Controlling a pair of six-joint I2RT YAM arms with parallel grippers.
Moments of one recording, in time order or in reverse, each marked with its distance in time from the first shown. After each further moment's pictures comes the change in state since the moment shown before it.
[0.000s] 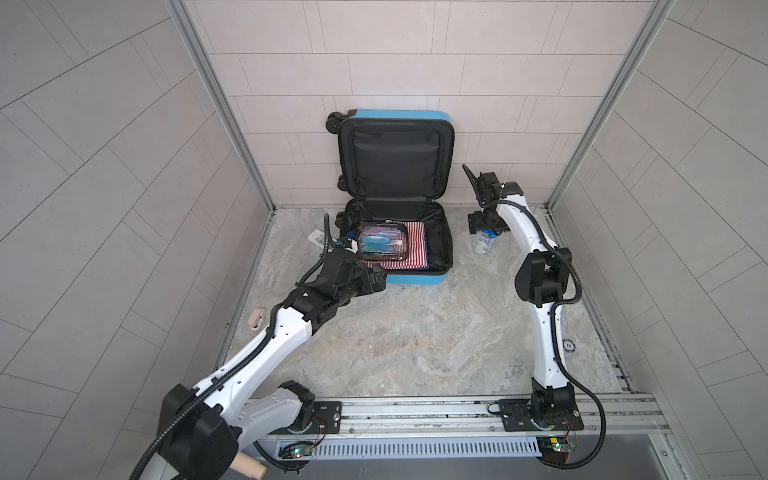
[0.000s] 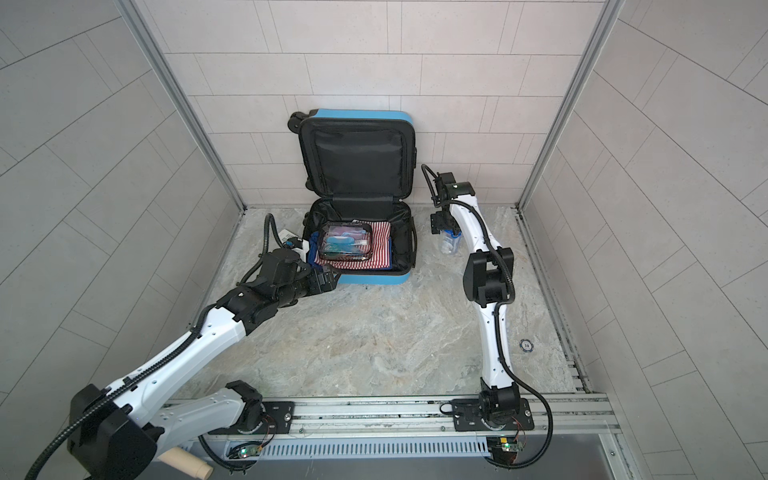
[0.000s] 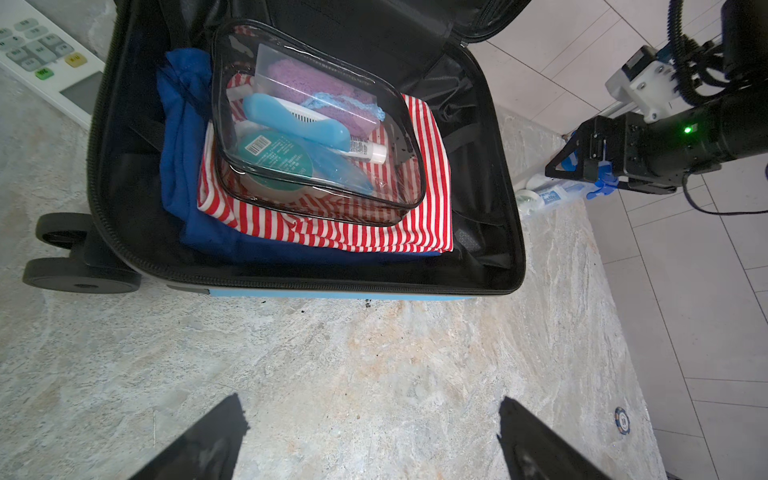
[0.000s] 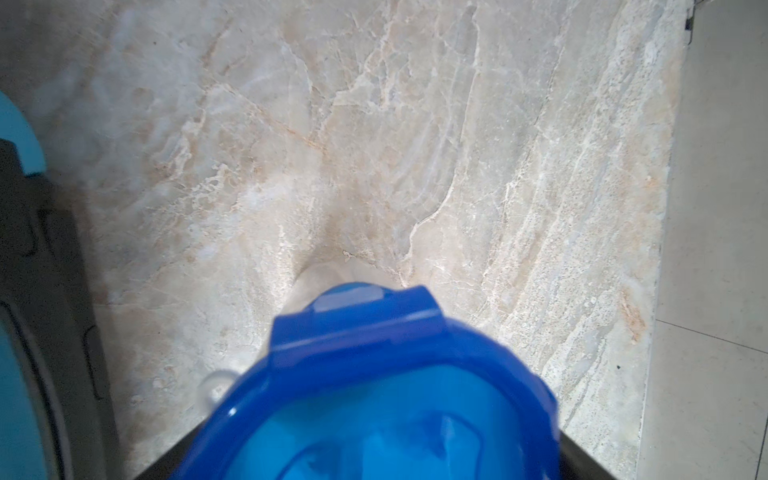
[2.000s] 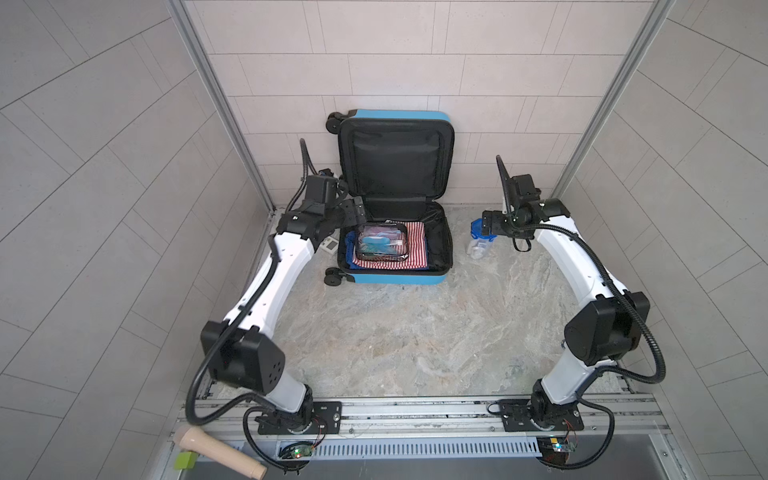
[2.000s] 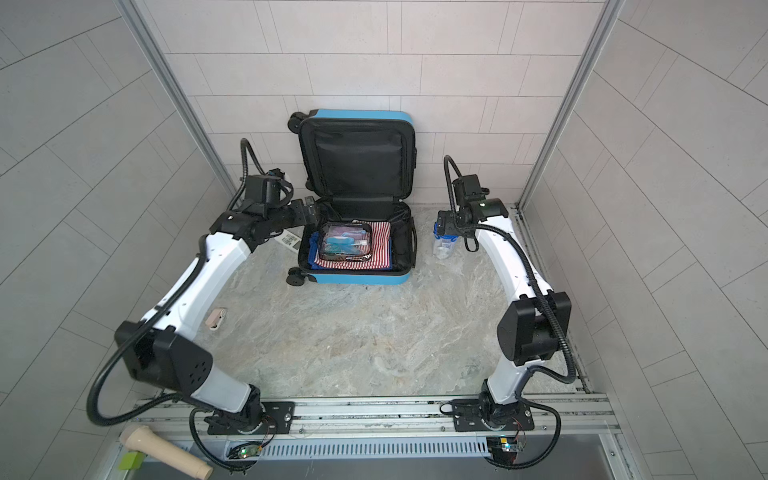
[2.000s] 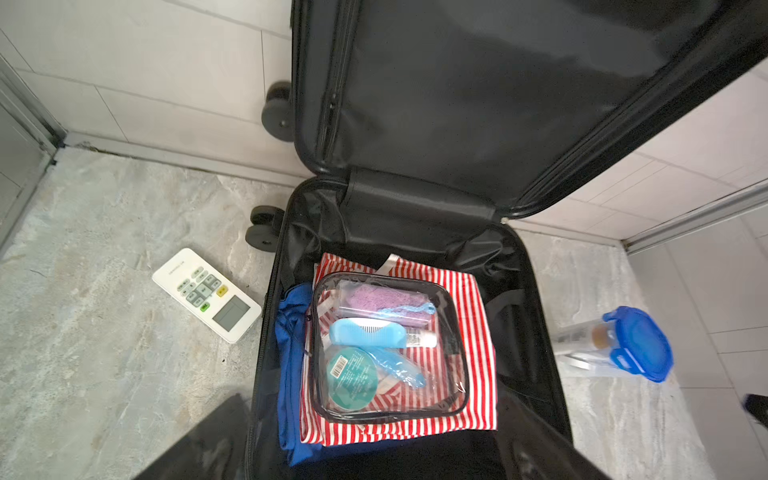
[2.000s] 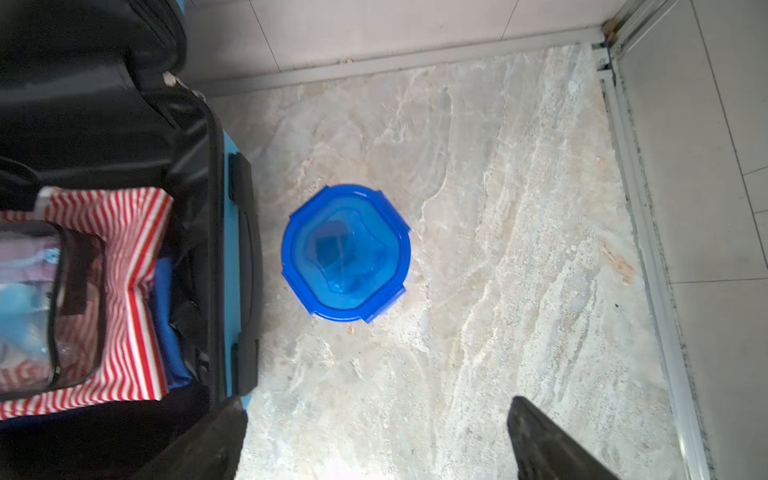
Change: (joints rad) left arm 0.267 0.393 0.689 -0.227 0.013 0.244; right arm 0.025 -0.680 -0.692 0.305 -0.123 0.081
